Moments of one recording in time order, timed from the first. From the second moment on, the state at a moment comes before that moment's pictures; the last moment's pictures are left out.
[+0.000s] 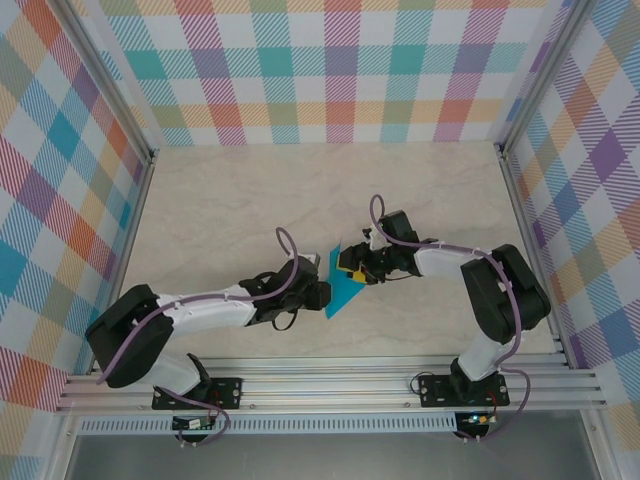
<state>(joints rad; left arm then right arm) -0.91 1.44 0.68 -0.07 -0.08 -0.74 0.47 1.68 0.82 -0.08 -0.74 0.85</state>
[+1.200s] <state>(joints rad) -0.97 1.47 0.69 -0.08 -0.16 -0.78 0.47 1.78 1.01 -0.31 -0.77 0.68</state>
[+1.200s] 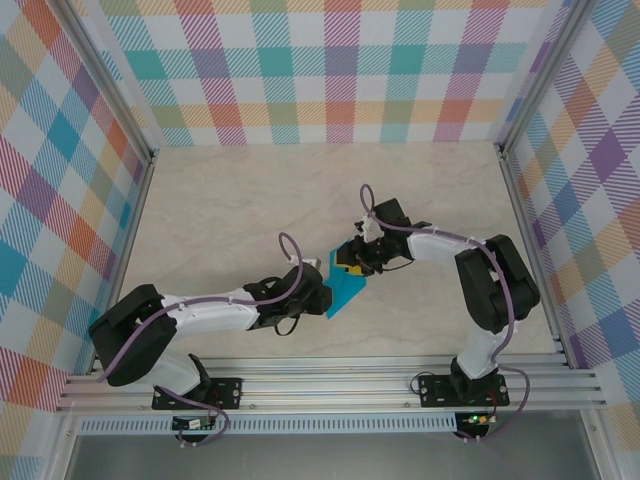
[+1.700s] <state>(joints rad) -1.15 1.67 0.85 -0.19 -0.39 -0.80 0.46 1.80 1.02 -0.34 -0.79 0.68</state>
